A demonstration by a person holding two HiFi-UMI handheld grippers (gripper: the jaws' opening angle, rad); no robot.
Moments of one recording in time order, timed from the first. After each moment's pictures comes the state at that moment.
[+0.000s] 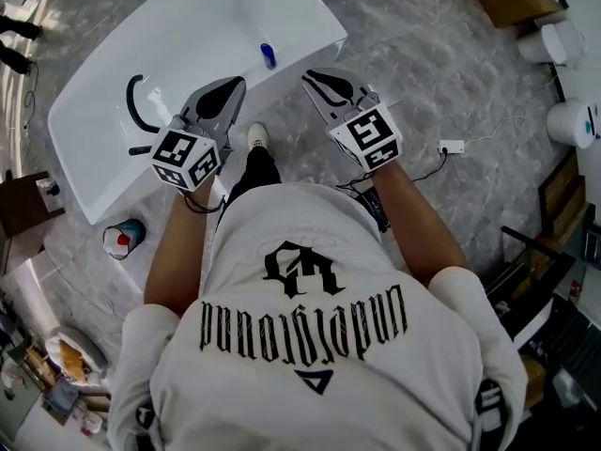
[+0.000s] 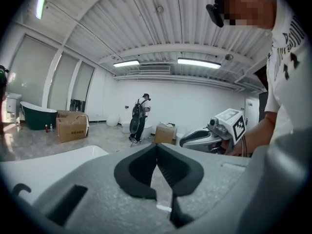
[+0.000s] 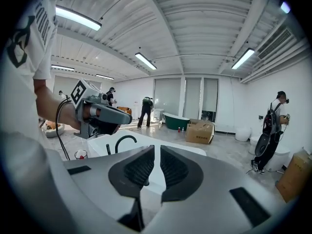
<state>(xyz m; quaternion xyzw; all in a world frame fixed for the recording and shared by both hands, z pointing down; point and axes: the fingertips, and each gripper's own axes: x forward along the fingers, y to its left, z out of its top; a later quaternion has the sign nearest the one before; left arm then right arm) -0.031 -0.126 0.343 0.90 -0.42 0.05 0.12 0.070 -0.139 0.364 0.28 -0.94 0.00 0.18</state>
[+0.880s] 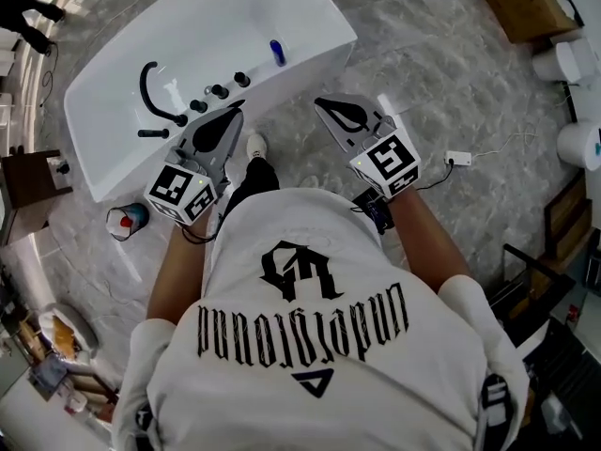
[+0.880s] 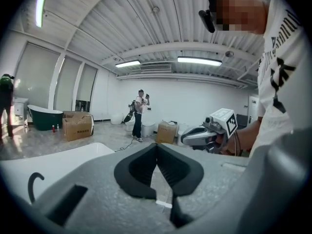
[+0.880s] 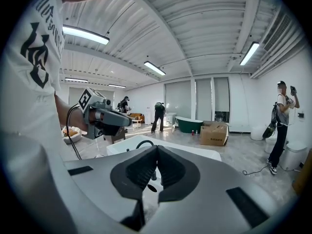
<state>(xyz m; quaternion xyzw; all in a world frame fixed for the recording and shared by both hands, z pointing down) -0.008 -0.042 0.307 0.89 -0.44 0.07 0.12 0.110 -0.070 0.328 0.21 -0.97 0.02 0.15</state>
